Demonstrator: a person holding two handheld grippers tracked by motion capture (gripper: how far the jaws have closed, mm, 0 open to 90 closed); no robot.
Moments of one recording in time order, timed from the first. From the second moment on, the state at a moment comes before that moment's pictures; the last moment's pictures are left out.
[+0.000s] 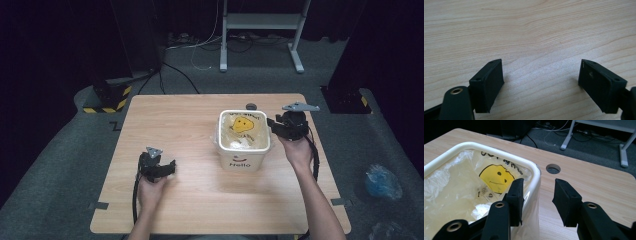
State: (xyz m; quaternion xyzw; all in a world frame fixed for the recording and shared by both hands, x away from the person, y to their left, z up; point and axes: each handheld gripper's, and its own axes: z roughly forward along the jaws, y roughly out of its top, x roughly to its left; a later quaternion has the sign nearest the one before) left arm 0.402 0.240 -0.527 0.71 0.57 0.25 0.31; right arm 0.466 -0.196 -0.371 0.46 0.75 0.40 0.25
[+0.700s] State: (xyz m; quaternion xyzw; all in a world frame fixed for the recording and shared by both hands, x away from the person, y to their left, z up) left arm 0.402 0.240 -0.527 0.71 0.57 0.25 0.31; right arm 0.488 -0.181 -0.374 0.46 0.75 0.39 0.26
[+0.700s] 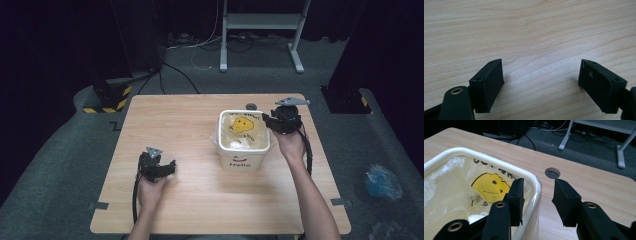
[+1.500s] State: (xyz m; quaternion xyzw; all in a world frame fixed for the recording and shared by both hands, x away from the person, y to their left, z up) left arm 0.402 0.240 -0.527 0.71 0.57 0.25 0.31; right arm 0.507 -0.174 -0.382 0.46 0.76 0.37 0.27
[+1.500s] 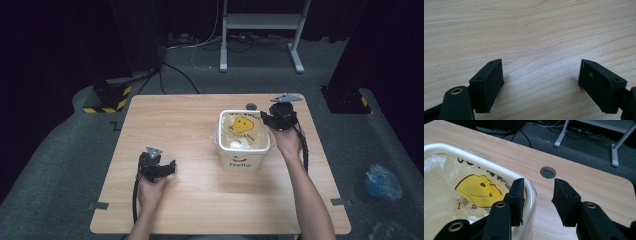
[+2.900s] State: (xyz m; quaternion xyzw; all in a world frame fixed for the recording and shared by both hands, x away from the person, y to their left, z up) left arm 0.402 0.240 -0.527 0.71 0.57 0.25 0.31; right arm 0.511 -0.174 -0.388 0.46 0.77 0.38 0.25
